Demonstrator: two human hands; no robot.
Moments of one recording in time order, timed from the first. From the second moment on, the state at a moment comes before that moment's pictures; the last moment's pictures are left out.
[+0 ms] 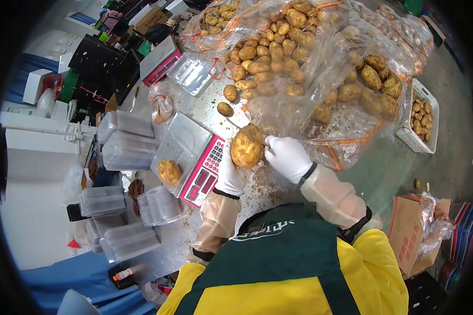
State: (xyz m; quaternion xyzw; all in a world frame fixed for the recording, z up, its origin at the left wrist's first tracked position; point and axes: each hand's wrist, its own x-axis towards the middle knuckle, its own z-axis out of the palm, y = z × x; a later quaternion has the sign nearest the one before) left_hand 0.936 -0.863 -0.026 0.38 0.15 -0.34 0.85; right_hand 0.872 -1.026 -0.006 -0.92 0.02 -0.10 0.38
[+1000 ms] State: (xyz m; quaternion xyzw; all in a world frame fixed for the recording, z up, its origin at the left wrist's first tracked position) left_hand 0.934 -0.829 -0.037 0.37 0.12 -0.27 0.88; right_hand 0.860 -1.022 -0.001 -0.95 -0.03 -0.09 0.30
